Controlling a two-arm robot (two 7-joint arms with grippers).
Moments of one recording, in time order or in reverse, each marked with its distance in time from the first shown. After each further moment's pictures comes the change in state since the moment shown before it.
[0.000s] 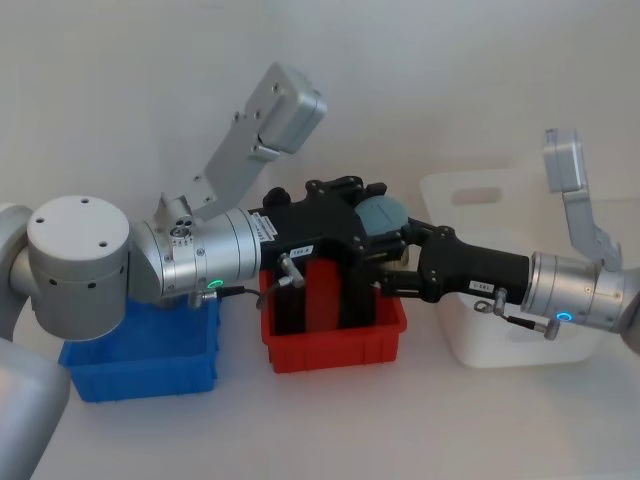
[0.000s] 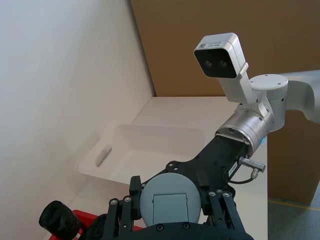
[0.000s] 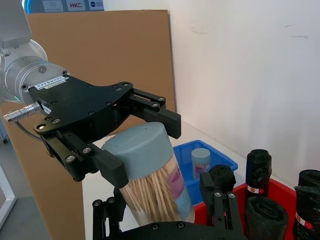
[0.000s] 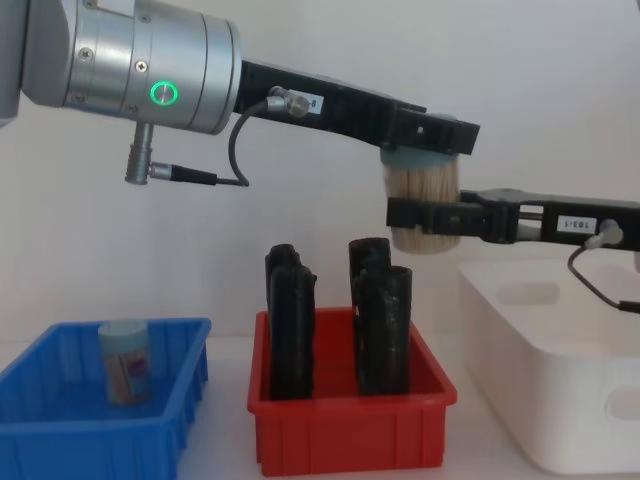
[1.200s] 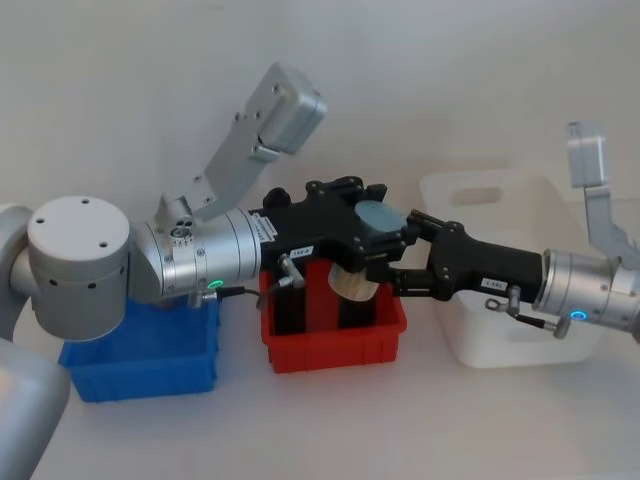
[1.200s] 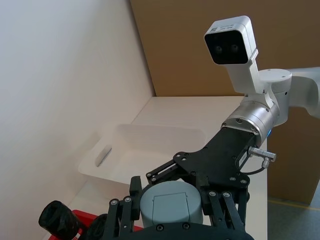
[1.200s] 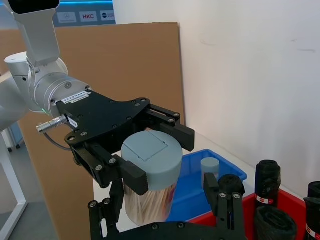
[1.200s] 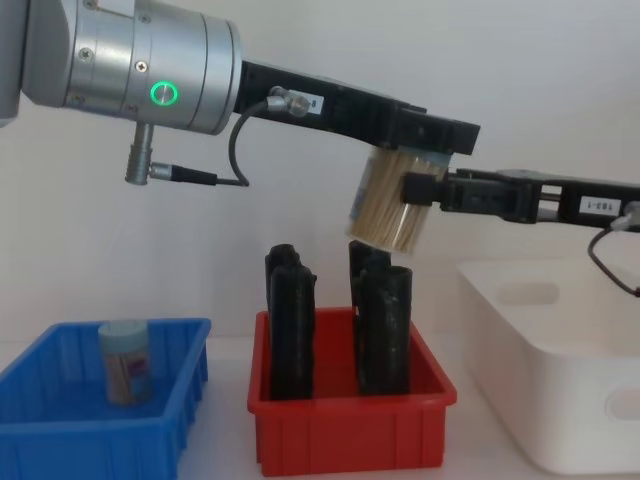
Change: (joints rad) left arm 0.000 0.000 0.000 0.000 0.000 0.000 0.000; right arm -0.022 0.005 0.039 -0.042 0.020 0.018 0.055
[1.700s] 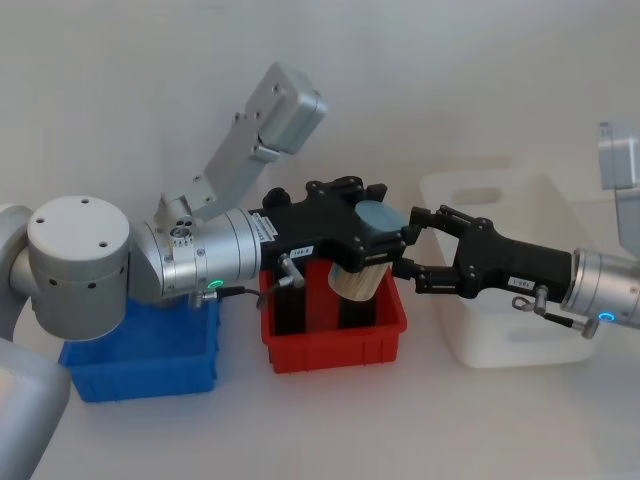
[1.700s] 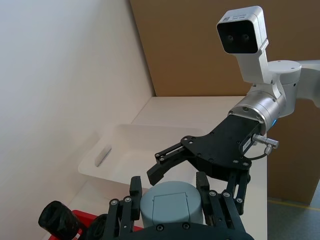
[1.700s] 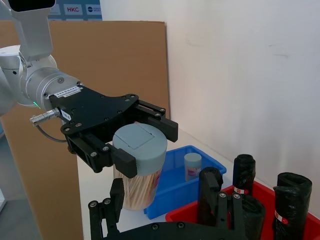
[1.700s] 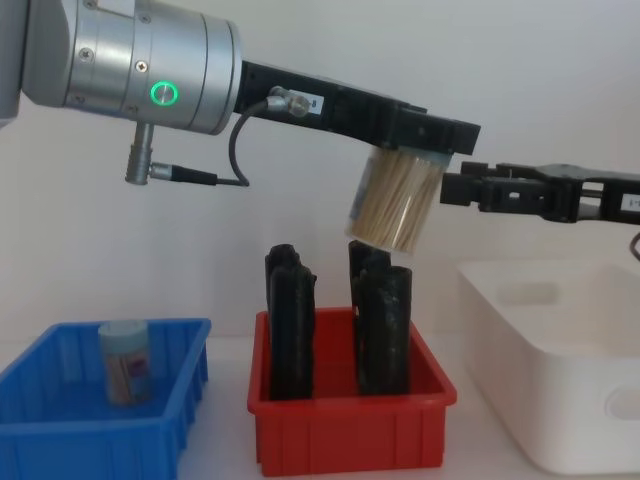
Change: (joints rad) left arm 0.000 0.000 0.000 0.000 0.000 0.000 0.000; right arm -0.051 0.040 0.050 -0.072 -0.025 -0.005 -0.034
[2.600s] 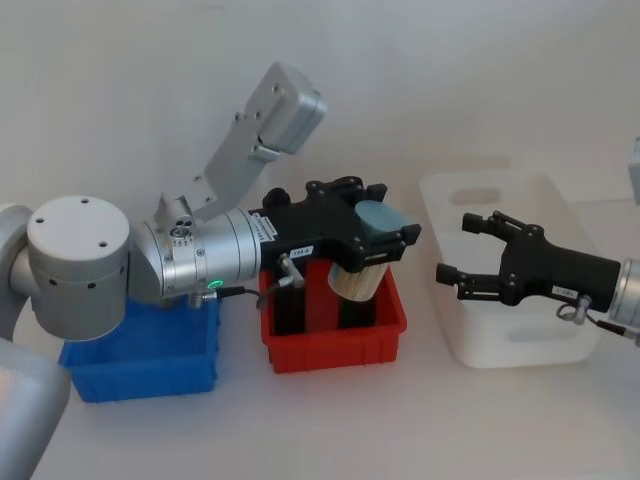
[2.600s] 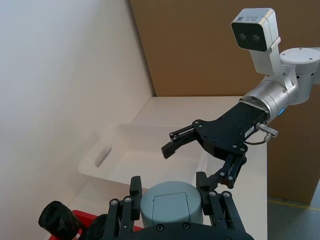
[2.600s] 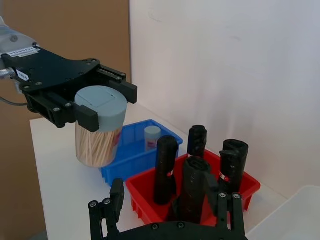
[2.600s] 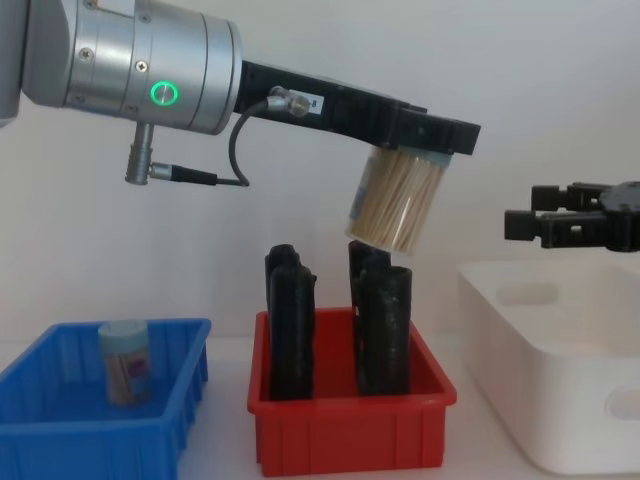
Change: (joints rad) left arm 0.000 0.000 0.000 0.000 0.000 0.000 0.000; right arm -0.089 0.061 0.069 -0.109 -0.106 0.012 -0.110
